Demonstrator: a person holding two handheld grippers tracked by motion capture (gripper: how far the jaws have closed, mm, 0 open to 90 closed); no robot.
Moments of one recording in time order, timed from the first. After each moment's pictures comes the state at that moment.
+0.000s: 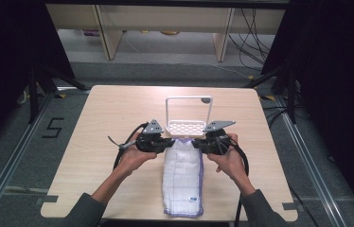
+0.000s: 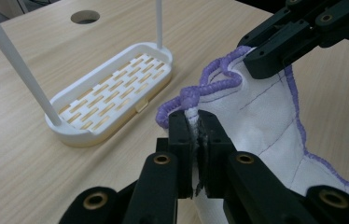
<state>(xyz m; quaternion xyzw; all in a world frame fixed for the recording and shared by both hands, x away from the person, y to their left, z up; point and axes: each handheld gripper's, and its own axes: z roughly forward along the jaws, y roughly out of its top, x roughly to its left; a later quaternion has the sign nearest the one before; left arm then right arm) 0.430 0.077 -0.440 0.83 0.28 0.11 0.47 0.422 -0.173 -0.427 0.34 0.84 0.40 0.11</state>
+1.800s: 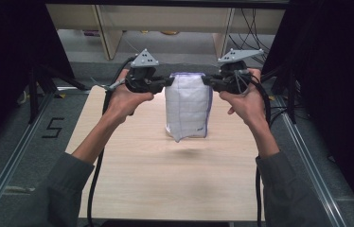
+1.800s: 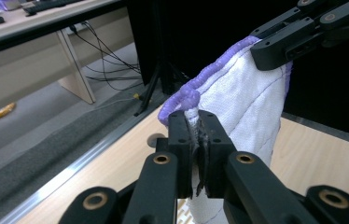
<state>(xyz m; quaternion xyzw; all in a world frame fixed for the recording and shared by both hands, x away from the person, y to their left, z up) 0.474 0.083 -0.252 0.78 0.26 0.23 0.52 0.467 -0.179 -0.237 0.31 0.80 0.45 0.24</state>
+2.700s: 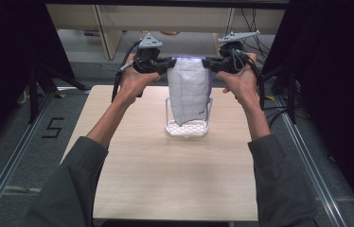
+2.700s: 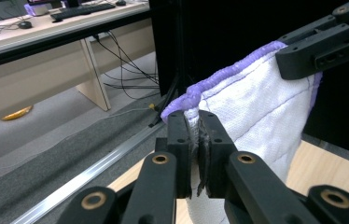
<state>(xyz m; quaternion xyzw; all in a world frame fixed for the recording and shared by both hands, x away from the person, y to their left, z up) 0.540 0.075 -0.256 0.76 0.30 0.24 0.53 0.526 -0.181 -0.231 0.35 0.78 0.46 0.24</state>
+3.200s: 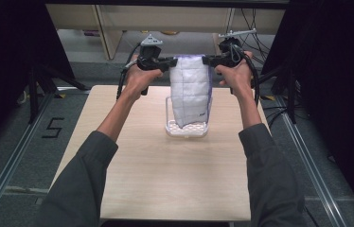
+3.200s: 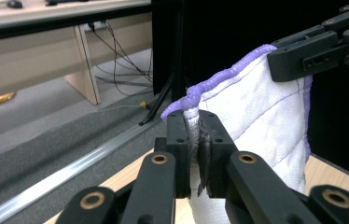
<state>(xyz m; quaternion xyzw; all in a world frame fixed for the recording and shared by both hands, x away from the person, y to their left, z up) 0.581 0.073 -0.284 0.75 0.33 0.20 0.54 0.572 -0.185 -0.252 0.40 0.76 0.47 0.20</state>
